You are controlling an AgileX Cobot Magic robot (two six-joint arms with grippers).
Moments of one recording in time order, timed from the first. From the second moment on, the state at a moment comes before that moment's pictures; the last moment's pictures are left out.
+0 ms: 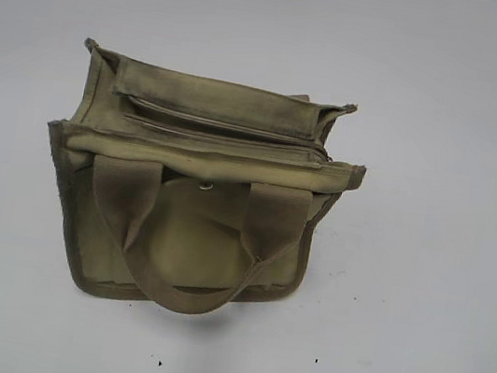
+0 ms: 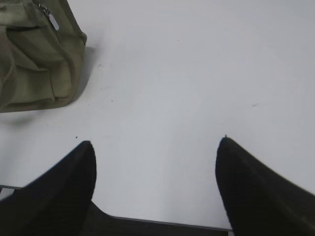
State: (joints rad) left arm 0.00 -0.01 -0.52 -0.06 1.06 0.11; right arm 0.06 0.01 -0.48 0.15 1.09 -0.15
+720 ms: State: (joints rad) left arm -0.01 -0.01 -0.52 -0.06 1.06 0.11; right arm 0.06 -0.01 -0.48 0.16 1.09 -0.15
